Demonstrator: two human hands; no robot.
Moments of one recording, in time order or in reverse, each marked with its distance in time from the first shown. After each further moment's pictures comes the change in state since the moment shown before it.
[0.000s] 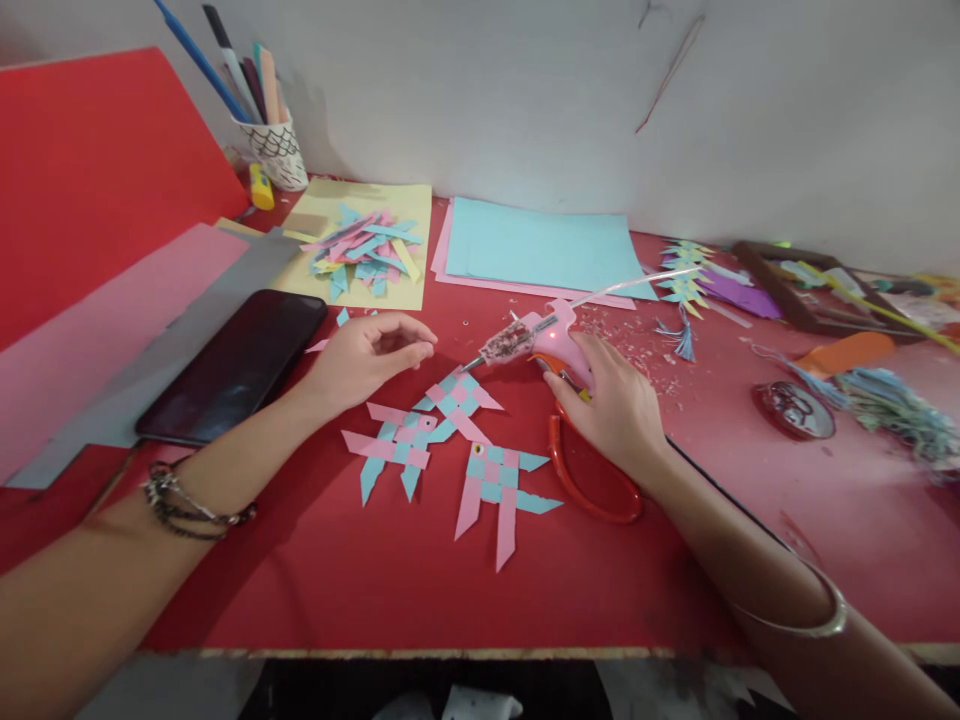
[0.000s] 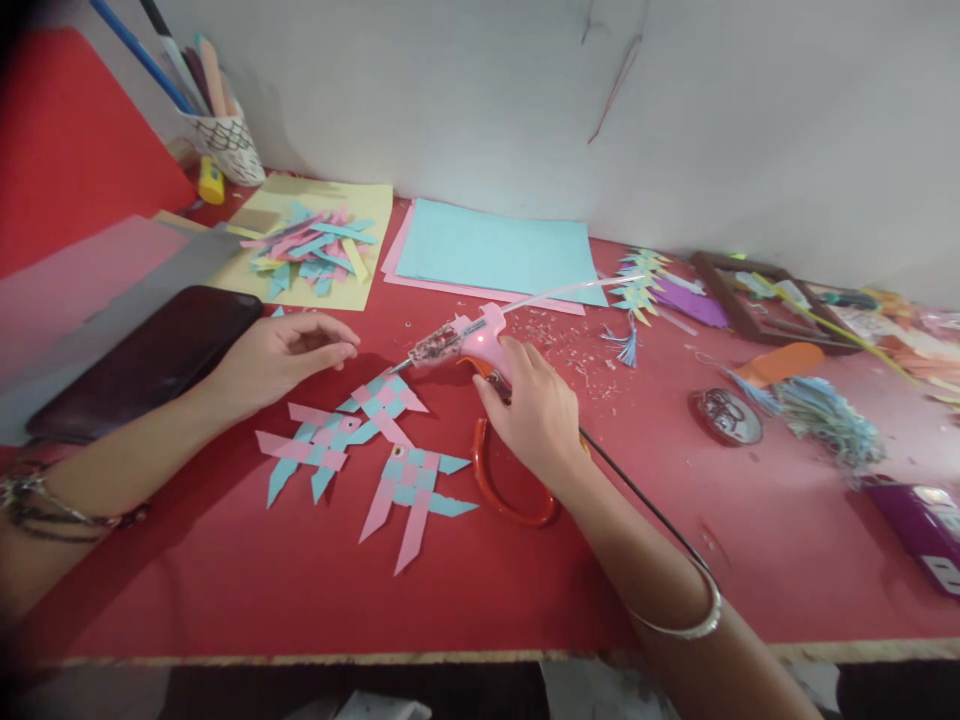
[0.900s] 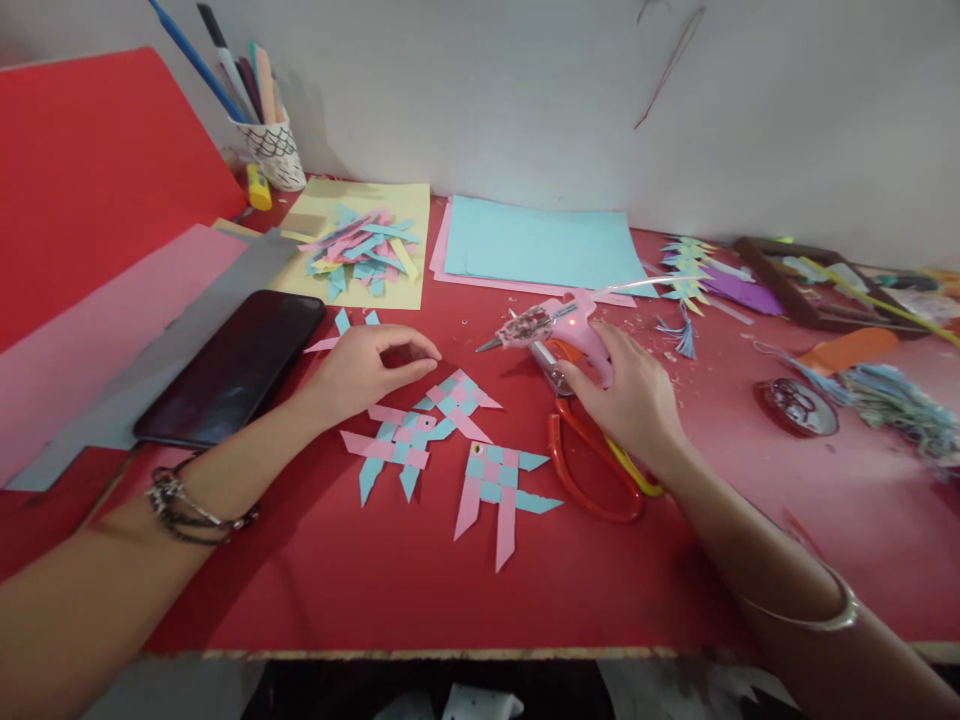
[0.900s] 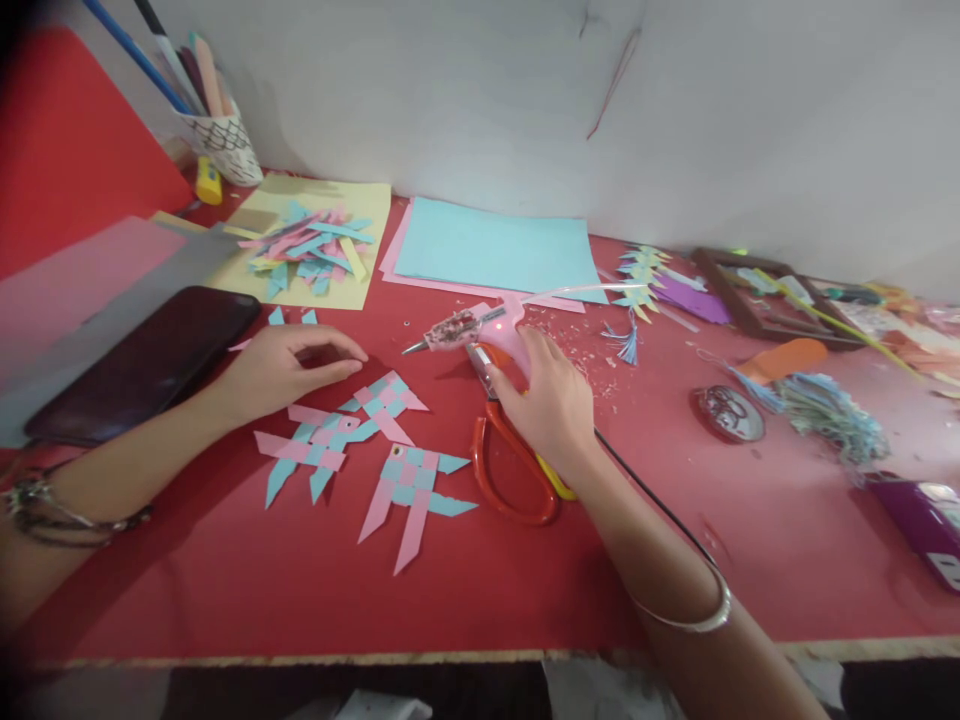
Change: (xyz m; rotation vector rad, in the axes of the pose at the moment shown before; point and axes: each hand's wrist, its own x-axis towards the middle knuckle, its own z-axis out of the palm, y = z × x) left_hand -0.002 -0.006 -0.001 0.251 -0.104 0.144; right_hand 0.007 0.006 -0.008 0.036 0.001 0.127
